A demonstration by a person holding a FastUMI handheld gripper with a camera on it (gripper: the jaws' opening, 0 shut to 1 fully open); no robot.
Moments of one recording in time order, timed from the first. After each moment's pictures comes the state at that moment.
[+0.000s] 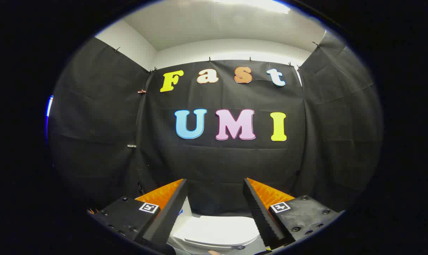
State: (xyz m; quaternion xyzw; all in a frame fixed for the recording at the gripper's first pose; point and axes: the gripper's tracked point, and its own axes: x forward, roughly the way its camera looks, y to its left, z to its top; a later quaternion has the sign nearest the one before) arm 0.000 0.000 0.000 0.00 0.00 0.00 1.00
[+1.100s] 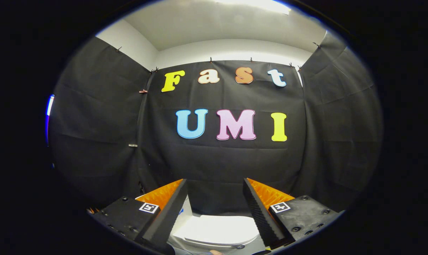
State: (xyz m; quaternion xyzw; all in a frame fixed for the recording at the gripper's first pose) arm -0.010 0.000 -0.002 0.00 0.00 0.00 1.00
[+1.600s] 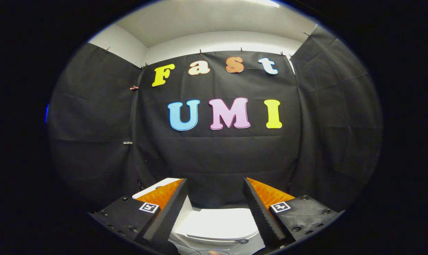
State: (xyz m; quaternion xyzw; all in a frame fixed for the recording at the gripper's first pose) arm 0.003 -0.031 -0.041 0.04 0.05 -0.03 1.00
